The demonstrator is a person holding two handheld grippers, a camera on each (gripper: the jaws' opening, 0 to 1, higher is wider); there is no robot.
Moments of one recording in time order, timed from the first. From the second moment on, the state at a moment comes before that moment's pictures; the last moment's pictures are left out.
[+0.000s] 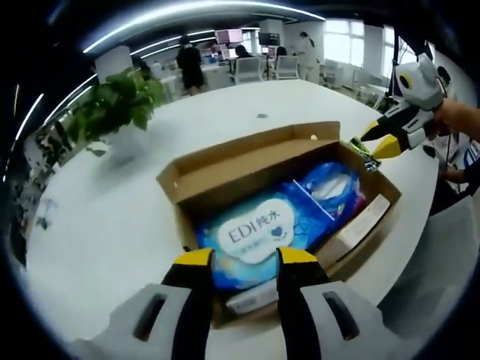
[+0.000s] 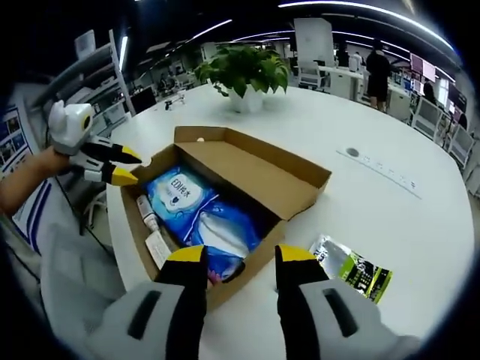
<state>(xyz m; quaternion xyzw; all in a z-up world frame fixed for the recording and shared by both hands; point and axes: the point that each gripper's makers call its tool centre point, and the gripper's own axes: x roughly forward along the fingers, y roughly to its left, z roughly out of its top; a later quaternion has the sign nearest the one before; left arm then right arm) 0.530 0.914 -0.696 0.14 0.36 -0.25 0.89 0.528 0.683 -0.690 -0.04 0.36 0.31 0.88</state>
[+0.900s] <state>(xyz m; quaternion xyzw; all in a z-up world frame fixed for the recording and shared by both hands) 0.531 0.939 -0.698 0.12 0.36 -0.22 0.90 0.547 0.736 -0.713 -0.05 0.37 0.36 0.86</state>
